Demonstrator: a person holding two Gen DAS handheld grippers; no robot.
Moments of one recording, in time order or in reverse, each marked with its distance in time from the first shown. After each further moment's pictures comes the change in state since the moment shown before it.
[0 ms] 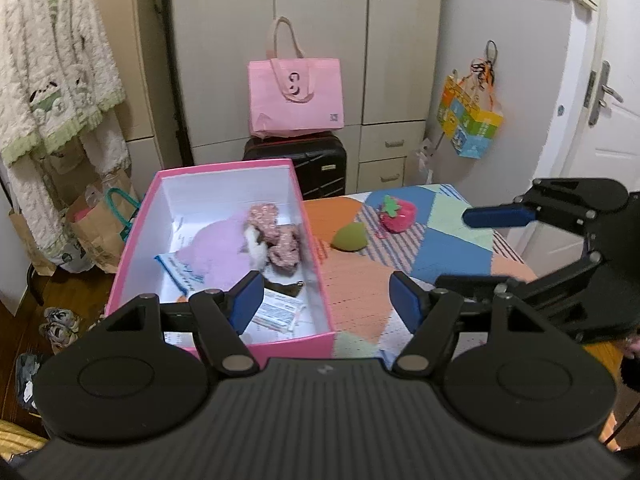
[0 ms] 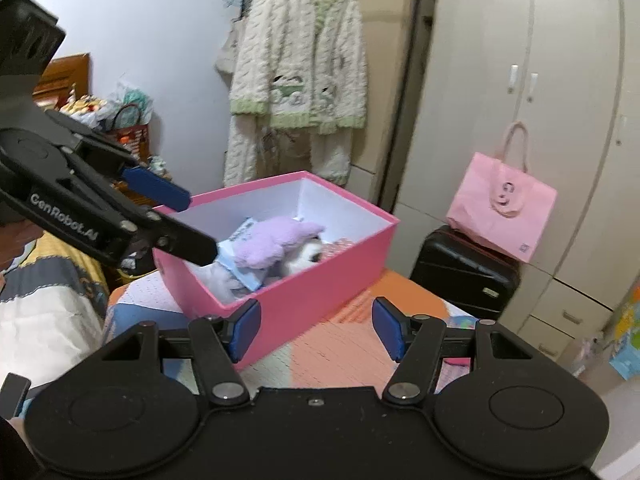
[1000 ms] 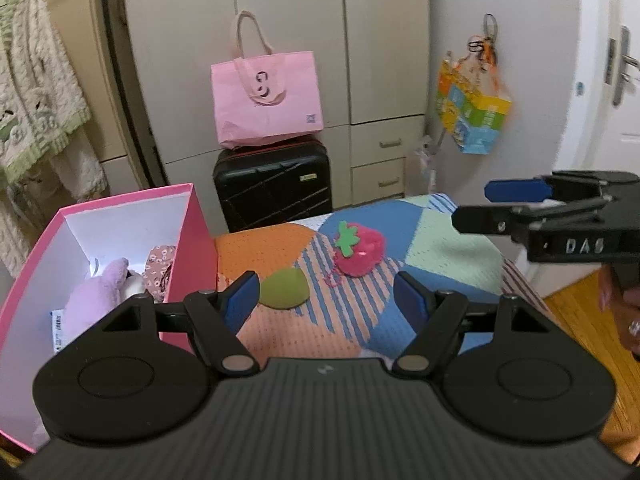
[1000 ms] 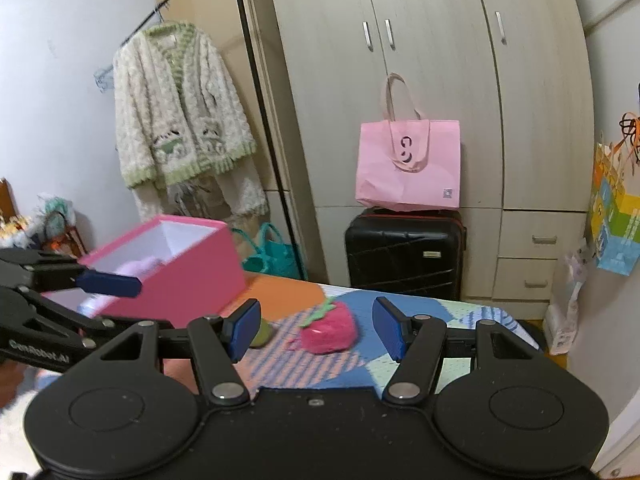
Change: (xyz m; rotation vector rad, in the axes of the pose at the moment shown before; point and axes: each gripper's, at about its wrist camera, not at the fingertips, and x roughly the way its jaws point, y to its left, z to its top) left arm 0.144 -0.099 0.032 0.040 -0.019 0.067; right arm 0.041 -0.179 -0.075 0.366 -0.101 -0.061
